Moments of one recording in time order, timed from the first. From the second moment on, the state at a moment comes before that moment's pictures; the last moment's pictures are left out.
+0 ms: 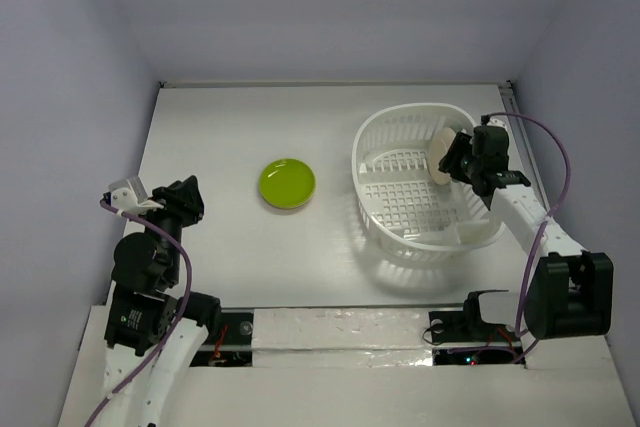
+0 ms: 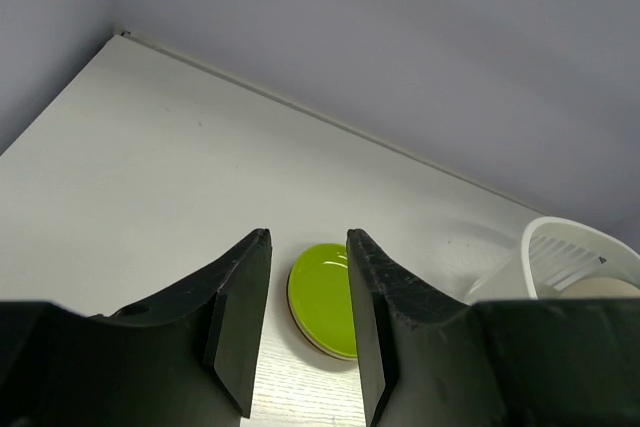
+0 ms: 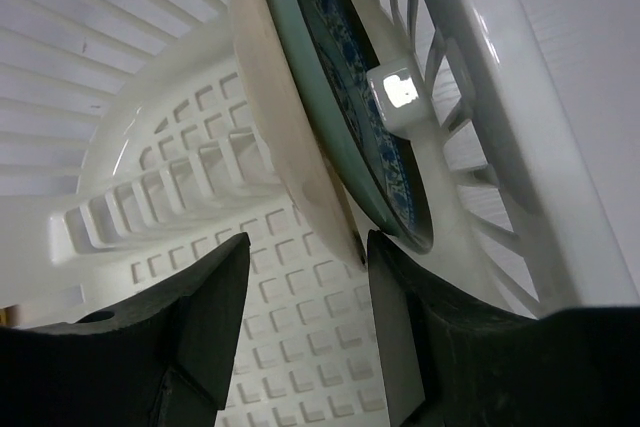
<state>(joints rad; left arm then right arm) -0.26 0.26 0.71 -0.40 -0.34 -0.43 0.05 1.27 0.85 -0.23 0.08 0.44</state>
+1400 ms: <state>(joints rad) -0.26 0.26 0.71 -0.40 -0.33 -0.43 0.10 1.39 0.99 -0.19 -0.04 0.36</state>
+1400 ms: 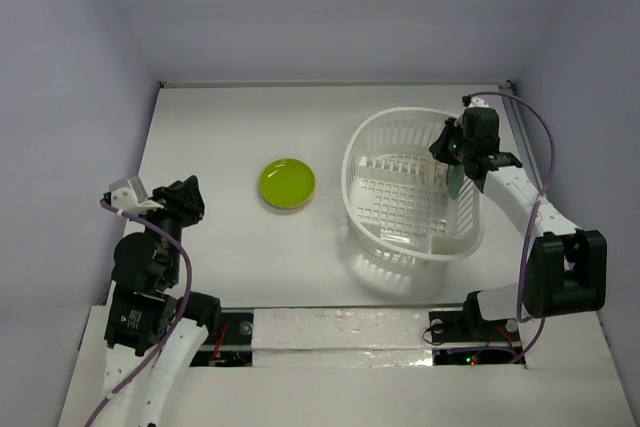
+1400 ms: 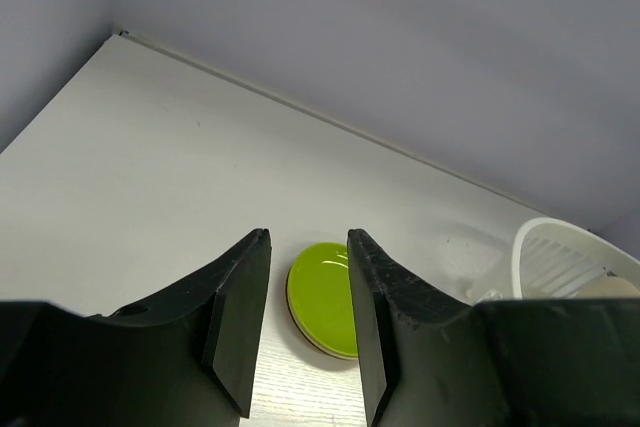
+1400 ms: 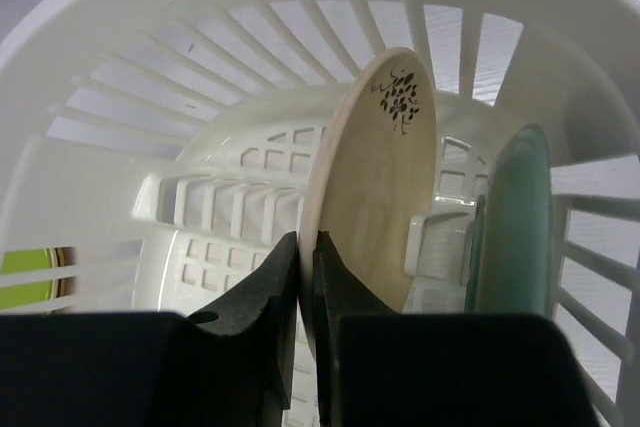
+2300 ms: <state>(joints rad) -0.26 0.26 0.71 -0.40 -0.33 -0.43 0.10 1.49 1.15 -0.15 -0.17 0.23</state>
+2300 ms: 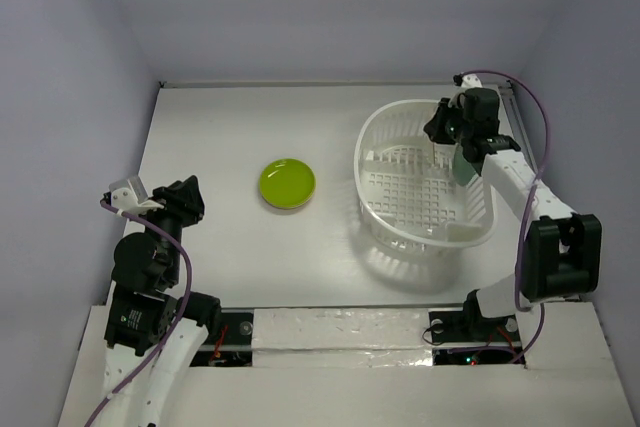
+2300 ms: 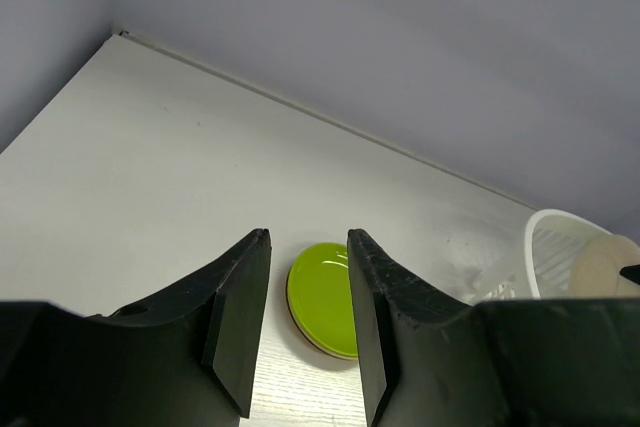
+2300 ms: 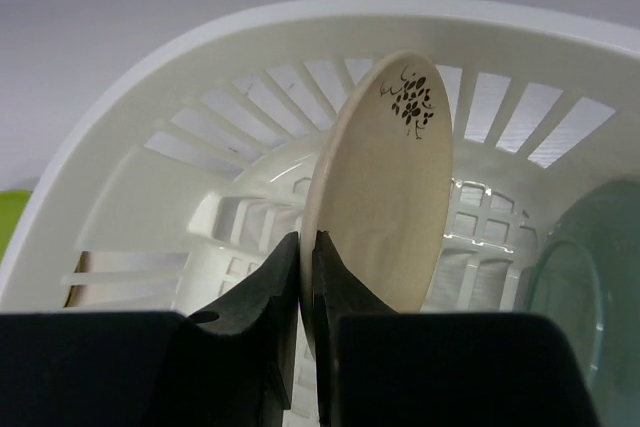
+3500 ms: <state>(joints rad) -0.26 0.25 0.71 -0.40 -0.40 -0.43 0.96 2.11 1.93 -0.49 0.08 -0.06</state>
